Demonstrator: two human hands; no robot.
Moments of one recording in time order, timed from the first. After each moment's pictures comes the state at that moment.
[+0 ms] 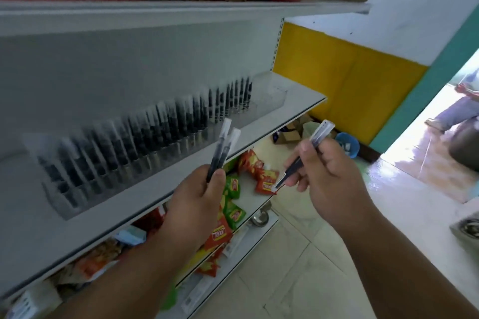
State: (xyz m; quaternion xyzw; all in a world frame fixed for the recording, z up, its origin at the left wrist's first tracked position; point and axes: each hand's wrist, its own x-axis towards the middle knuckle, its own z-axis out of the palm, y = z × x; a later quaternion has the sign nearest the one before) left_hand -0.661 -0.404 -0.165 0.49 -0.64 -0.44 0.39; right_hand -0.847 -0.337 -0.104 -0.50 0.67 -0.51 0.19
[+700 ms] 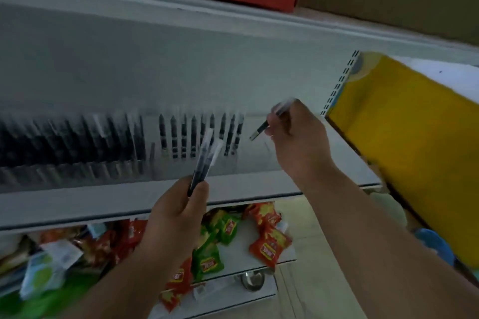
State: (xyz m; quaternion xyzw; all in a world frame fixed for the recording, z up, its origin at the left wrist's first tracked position) left_hand -0.862 -0.505 -0.185 0.61 -0.45 -0.39 0.53; right_hand -1.033 -0.628 -0.106 -0.74 0.51 -0.42 0.13
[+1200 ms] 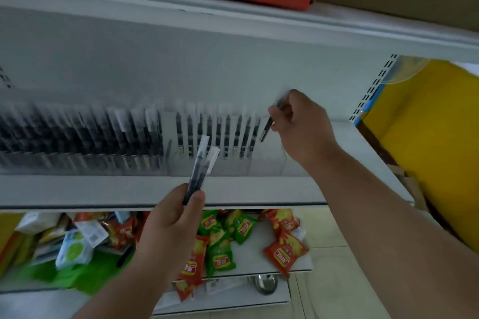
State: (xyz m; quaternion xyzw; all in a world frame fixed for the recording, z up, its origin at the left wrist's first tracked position) left_hand -0.861 -0.488 -0.191 0.63 -0.38 -0.39 0.55; right_hand -1.023 -0.673 -0.097 -0.78 0.50 -0.34 0.16
